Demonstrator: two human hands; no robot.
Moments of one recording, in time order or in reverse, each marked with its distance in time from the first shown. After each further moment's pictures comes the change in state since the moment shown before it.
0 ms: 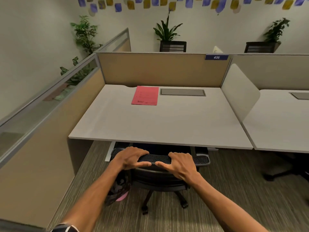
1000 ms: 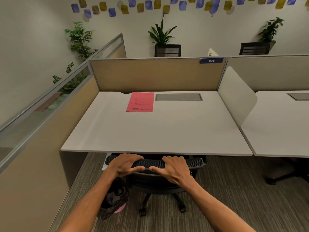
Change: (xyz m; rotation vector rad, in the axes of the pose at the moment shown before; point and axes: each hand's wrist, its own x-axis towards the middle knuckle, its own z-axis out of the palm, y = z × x) left_hand 0.042 -0.028 -0.006 -0.098 -0.052 -0.076; right_hand 0.052 0.020 0.006 0.036 -0.017 0.000
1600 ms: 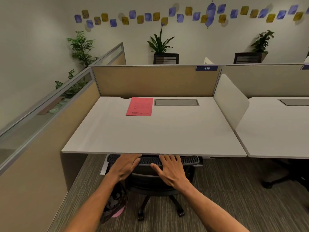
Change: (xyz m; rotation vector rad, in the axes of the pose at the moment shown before) left_hand -0.021 0.021 0.019 -0.065 0.211 -0.146; right_hand -0.026 -0.012 0.010 -0.008 0.021 0.051
